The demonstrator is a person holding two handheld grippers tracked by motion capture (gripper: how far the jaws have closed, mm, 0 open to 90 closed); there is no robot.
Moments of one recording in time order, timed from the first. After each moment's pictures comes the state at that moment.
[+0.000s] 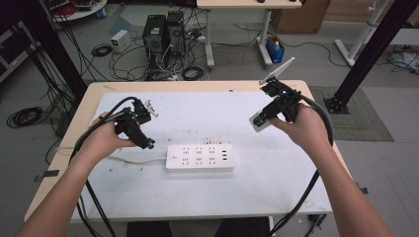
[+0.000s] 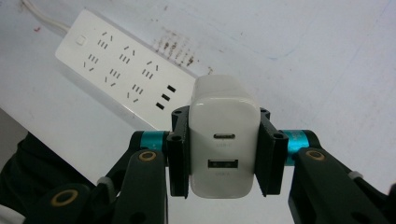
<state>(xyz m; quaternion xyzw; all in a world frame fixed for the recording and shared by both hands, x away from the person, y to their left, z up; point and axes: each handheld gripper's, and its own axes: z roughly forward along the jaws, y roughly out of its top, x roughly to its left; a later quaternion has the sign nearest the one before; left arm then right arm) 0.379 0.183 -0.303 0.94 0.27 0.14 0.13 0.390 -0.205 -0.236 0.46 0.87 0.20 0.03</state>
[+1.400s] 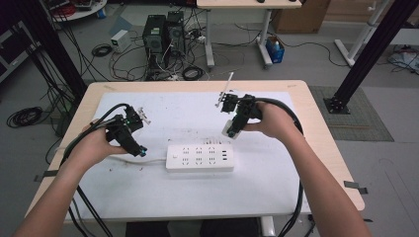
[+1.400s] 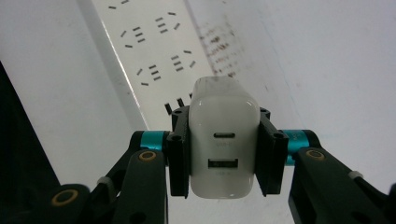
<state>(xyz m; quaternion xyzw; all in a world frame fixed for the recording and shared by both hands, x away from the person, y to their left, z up) 0.360 0.200 -0.309 0.95 0.28 0.12 0.12 0.414 -0.117 -0.279 0.16 0.98 0.12 0.04</state>
